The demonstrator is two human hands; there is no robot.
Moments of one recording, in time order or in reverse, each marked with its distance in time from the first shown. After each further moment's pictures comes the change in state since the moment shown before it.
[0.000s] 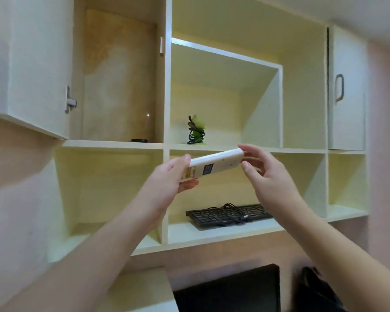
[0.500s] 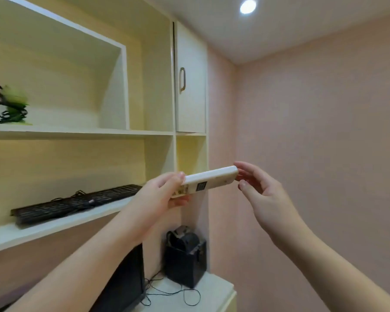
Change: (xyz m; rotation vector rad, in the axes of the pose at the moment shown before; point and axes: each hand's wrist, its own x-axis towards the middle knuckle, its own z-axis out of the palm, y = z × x) left_hand -0.066 0.012 0.298 -0.203 -0.537 -0.067; right_hand -0.150 0.016 -0.296 -0.250 0.275 0.308
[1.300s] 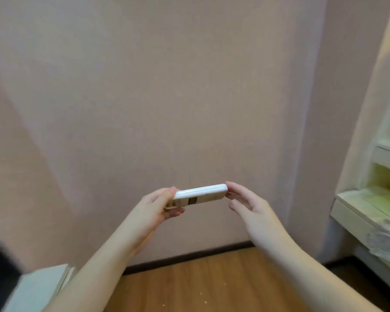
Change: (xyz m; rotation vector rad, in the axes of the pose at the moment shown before) left_hand 0.031 -0.134 0.466 -0.301 -0.829 -0.275; right_hand -0.195 0.173 -0.337 -0.335 0.565 0.628
